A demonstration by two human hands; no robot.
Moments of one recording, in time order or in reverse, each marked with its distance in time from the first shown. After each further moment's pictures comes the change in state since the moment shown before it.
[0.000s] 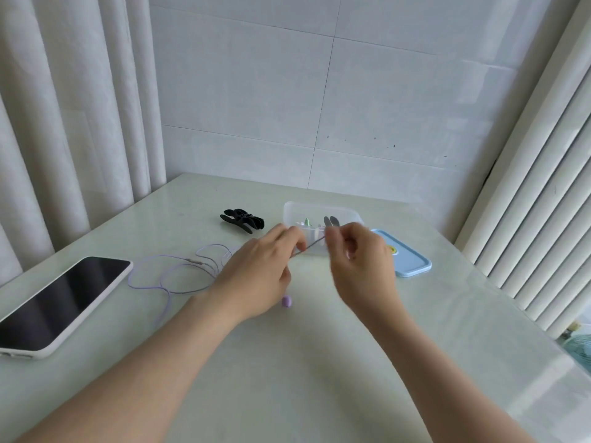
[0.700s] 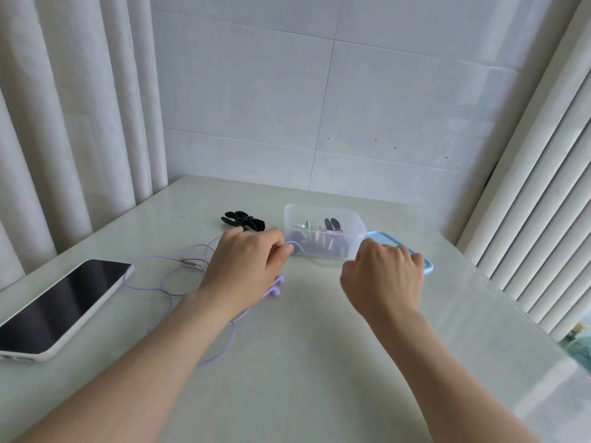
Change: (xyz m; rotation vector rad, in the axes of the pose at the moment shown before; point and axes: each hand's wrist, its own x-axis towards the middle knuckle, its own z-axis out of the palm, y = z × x) left_hand 0.005 -0.021 0.002 0.061 0.276 -0.020; right_hand 0.004 0.019 -0.012 -0.859 -0.099 0.057
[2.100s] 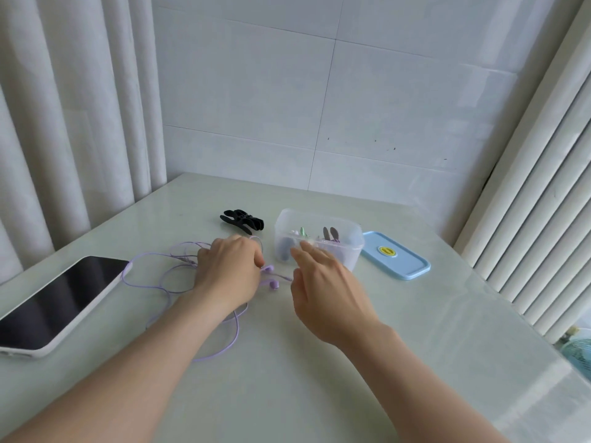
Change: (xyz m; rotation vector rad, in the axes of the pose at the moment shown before) left_hand -0.003 -0.002 -0.008 0.234 -0.310 -0.436; right_hand -0.024 -0.033 0.007 0.378 -0.101 -0.574
